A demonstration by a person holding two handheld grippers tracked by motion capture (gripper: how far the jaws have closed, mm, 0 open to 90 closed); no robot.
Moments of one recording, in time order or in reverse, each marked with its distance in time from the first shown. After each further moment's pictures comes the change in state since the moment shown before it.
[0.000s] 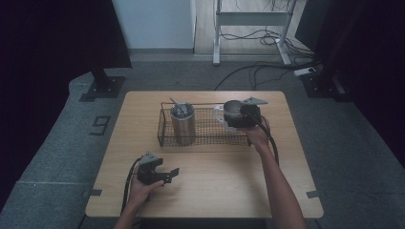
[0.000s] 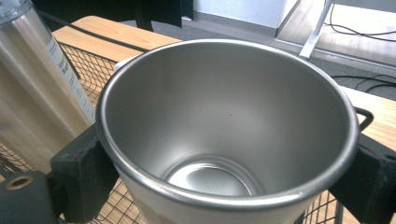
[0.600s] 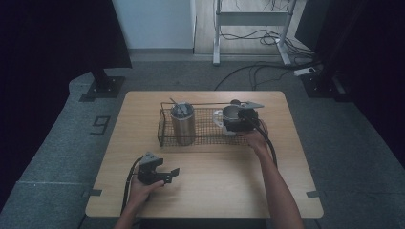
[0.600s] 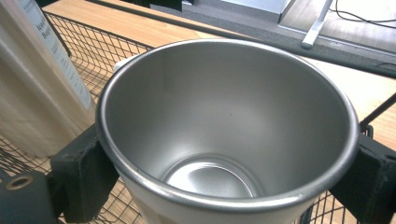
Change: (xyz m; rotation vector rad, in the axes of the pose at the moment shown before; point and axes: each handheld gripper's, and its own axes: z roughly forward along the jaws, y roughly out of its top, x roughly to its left) left arm 0.000 0.000 0.001 0.005 -0.001 0.003; right arm 0.001 -0.017 0.014 0.053 0.000 -0.010
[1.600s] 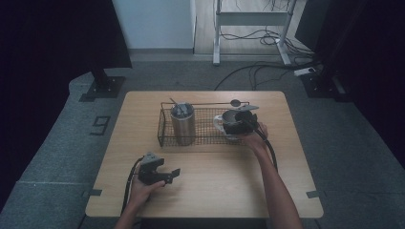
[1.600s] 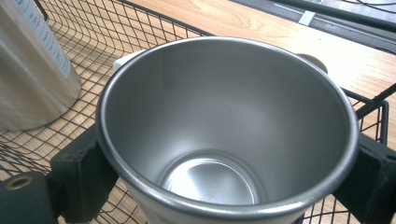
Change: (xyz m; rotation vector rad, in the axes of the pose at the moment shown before) left arm -0.002 0.000 0.002 0.007 -0.006 0.004; right arm 0.003 -0.009 0.011 0.097 -0.039 -0.043
